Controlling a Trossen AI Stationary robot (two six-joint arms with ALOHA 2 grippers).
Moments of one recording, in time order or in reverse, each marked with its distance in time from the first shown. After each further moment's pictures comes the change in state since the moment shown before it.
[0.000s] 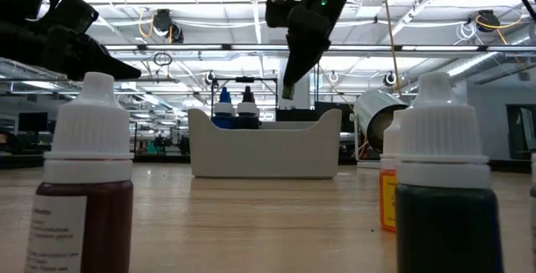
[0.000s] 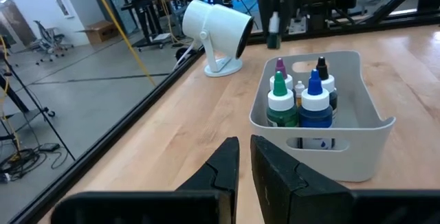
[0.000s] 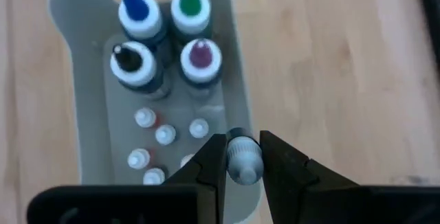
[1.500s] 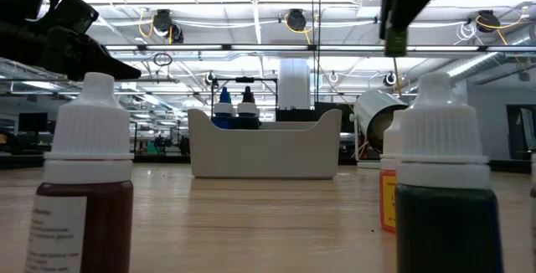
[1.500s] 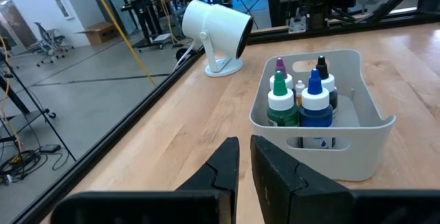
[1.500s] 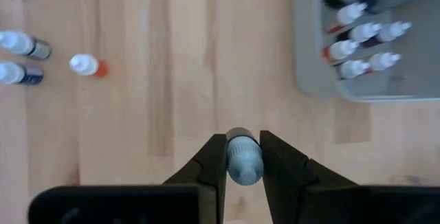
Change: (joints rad) left arm 0.000 0.000 0.000 0.000 0.000 0.007; right arm 0.596 -0.044 -0.001 -0.294 0.180 0.472
